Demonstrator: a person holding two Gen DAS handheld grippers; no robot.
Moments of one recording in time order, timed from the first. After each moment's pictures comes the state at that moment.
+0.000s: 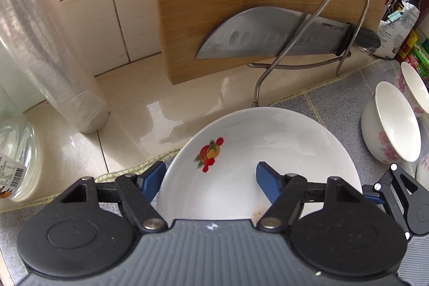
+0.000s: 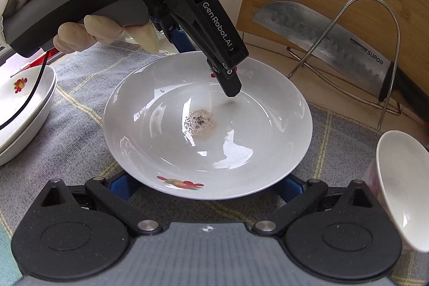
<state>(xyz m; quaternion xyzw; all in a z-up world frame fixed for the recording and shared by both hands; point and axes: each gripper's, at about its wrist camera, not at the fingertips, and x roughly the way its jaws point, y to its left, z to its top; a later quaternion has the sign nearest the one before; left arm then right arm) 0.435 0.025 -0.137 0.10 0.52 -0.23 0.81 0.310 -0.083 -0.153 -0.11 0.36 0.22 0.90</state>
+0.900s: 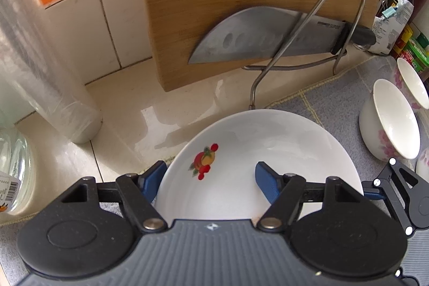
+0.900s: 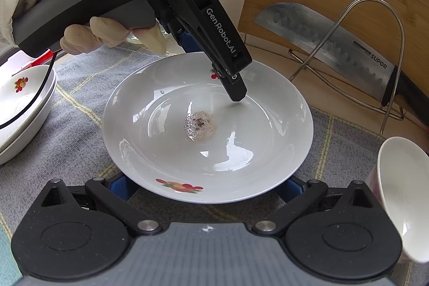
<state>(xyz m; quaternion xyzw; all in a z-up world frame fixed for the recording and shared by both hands) 0.436 0.022 -0.142 0.10 0.52 -0.25 0.81 0.312 -0.080 -0.153 -0.11 0.36 0.22 0.90</state>
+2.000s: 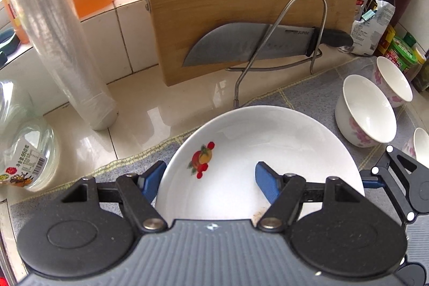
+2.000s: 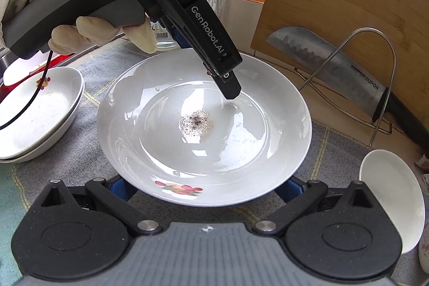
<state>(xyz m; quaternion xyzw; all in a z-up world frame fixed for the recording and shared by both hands) 0.388 0.029 -0.107 0.11 0.49 -0.24 0.83 0.281 -0.076 -0.123 -0.13 0.35 0.24 0.89</state>
